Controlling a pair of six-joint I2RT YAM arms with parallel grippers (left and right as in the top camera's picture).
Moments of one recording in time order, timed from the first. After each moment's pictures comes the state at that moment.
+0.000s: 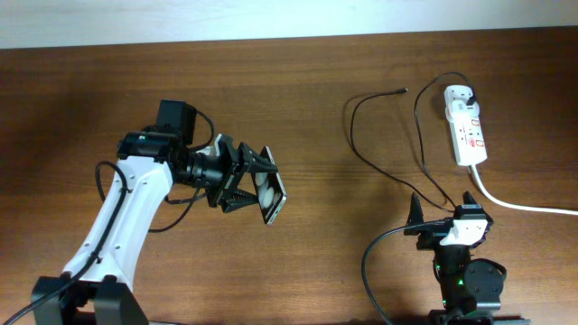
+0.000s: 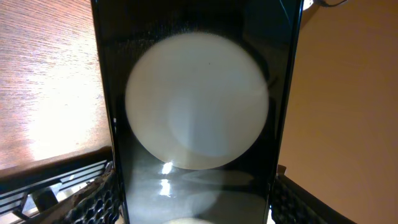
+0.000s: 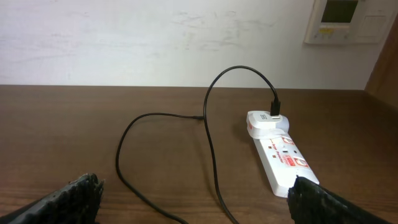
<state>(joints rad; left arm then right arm) -0.13 1.58 1.24 -1.05 0.95 -0.77 -0.05 0.02 0.01 -0.07 -0.02 -0.01</state>
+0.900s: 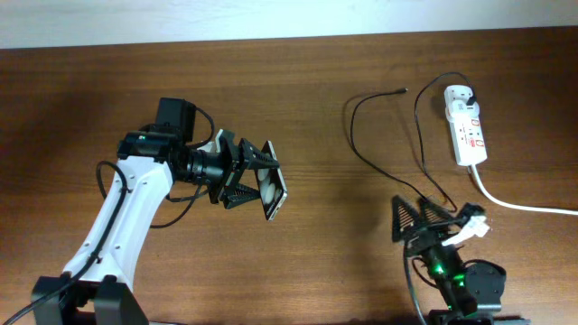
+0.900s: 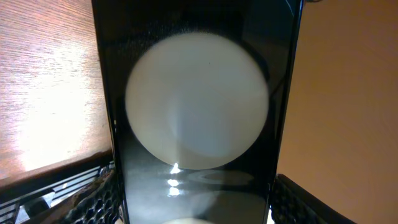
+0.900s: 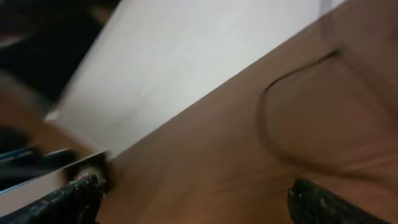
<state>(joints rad) -0.13 1.58 1.24 -1.00 0.98 -0.77 -0.05 0.02 0.01 -0.05 -0.41 0.77</state>
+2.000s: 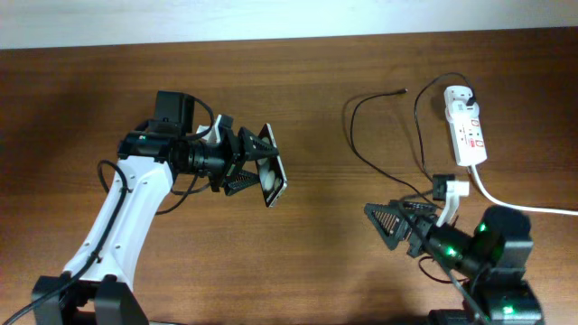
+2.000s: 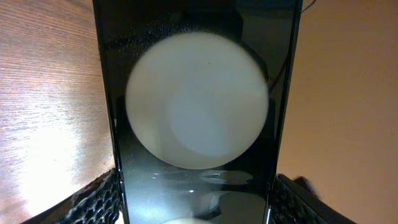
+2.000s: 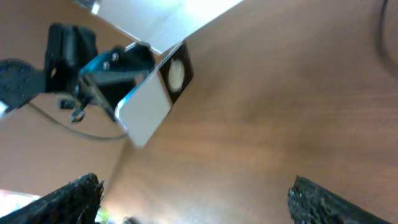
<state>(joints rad) -0.13 1.58 1.24 -0.85 0.94 -0.76 -0.05 0.55 0.57 -0.50 -0.82 0.53</state>
